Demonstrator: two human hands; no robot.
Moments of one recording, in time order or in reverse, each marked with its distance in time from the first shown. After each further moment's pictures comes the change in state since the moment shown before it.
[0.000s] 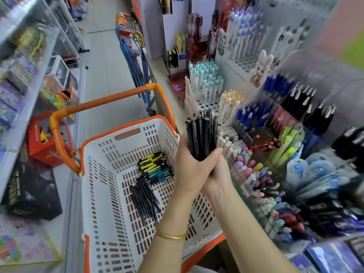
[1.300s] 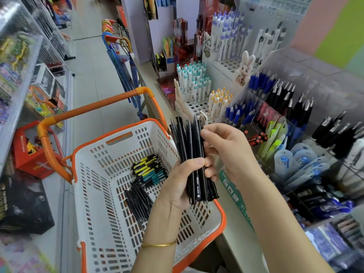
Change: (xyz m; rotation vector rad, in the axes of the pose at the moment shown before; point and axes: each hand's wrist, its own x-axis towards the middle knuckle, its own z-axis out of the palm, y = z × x) left_hand -0.013 -0.002 -0.025 -1.074 -0.774 -0.537; right_hand -0.052 -0.052 0.038 -1.194 0.053 -0.337
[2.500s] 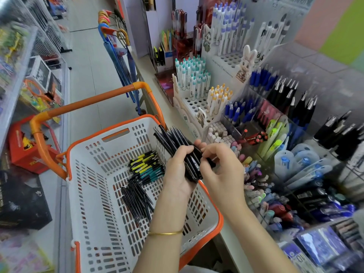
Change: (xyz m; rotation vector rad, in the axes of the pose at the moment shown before) left_hand 0.030 -0.004 -0.002 -0.240 0.569 0.023; right_hand -0.015 0.059 0.010 -0.574 0.335 -0.598
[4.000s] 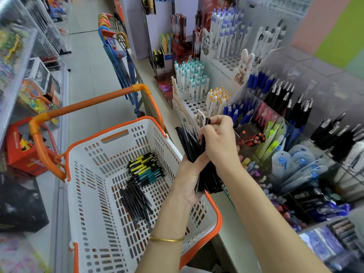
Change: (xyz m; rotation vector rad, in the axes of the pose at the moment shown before) left_hand -0.010 -0.015 0.002 0.316 -0.174 0.091; right_hand 0.066 -0.014 0.010 0.256 -0.093 0.520
